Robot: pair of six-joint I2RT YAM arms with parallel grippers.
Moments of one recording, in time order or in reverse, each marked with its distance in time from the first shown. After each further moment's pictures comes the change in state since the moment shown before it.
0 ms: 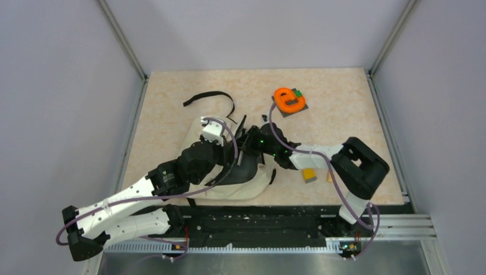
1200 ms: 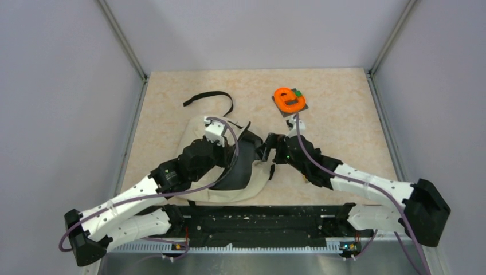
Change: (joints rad) left arm 0.096 -0.003 -0.057 0.018 0.169 -0.015; right arm 0.107 -0.507 -0.155 -0.373 0.381 -0.519
